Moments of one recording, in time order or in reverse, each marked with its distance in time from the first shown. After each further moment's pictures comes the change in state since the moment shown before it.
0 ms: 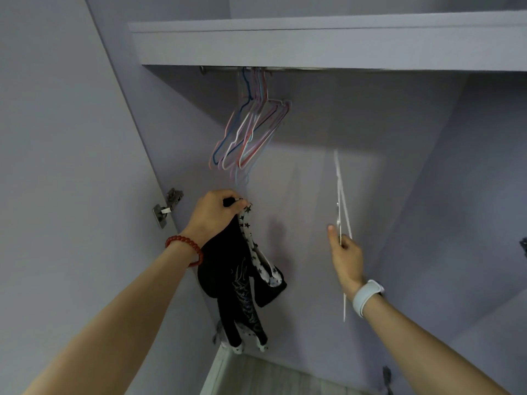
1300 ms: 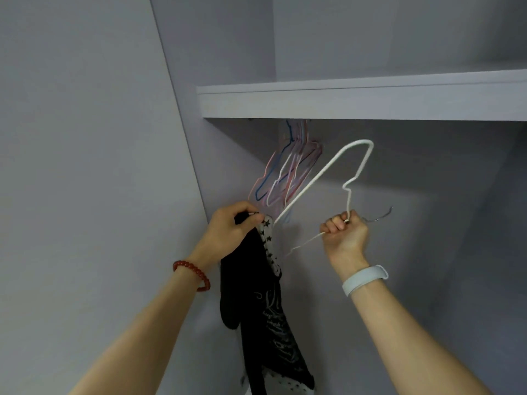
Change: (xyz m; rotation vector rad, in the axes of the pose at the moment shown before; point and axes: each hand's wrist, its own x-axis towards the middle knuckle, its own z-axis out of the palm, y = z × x) left_hand -0.013 0.018 -0.064 -0.134 0.136 0.195; right_hand 0.022 -0.133 0.072 1.288 -0.253 0.414
